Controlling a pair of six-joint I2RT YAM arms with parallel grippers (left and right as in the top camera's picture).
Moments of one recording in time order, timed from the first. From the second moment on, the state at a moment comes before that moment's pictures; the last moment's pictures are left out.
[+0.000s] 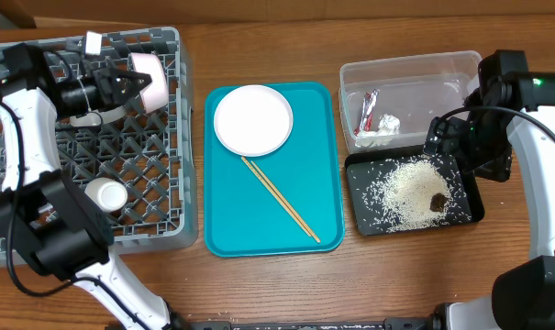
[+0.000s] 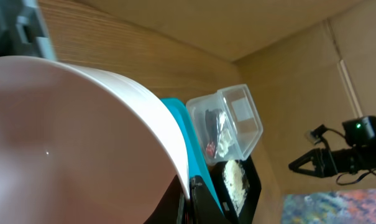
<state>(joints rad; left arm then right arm) 0.45 2.08 1.81 -1.03 1.24 0.27 -0.08 1.65 1.57 -1.46 -0.07 0.28</state>
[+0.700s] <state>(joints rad) 0.59 2.18 1.81 -1.19 1.27 0.32 -0.08 1.65 1.57 -1.46 -0.07 0.28</state>
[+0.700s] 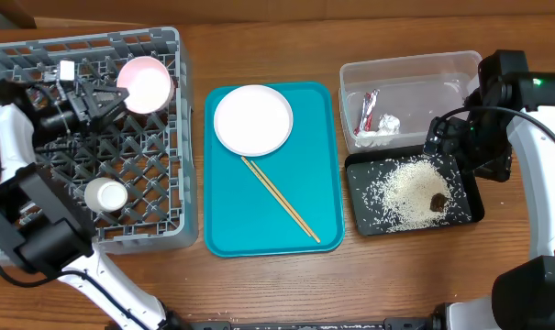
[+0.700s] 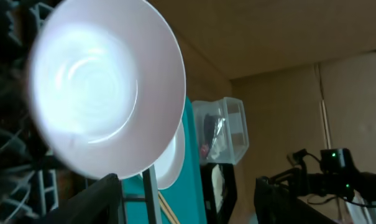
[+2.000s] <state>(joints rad) 0.00 2.03 1.81 -0.97 -0.13 0.08 -0.08 1.65 1.57 -1.47 -0.07 0.28</state>
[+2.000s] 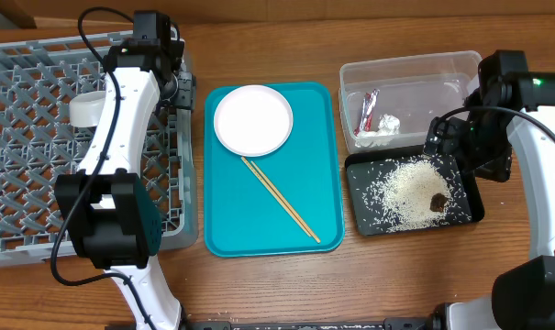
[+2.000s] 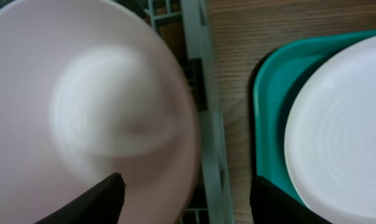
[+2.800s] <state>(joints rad) 0.00 2.03 1.81 -0.91 -0.16 0.05 -0.08 1.65 1.57 -1.47 -0.07 0.28</state>
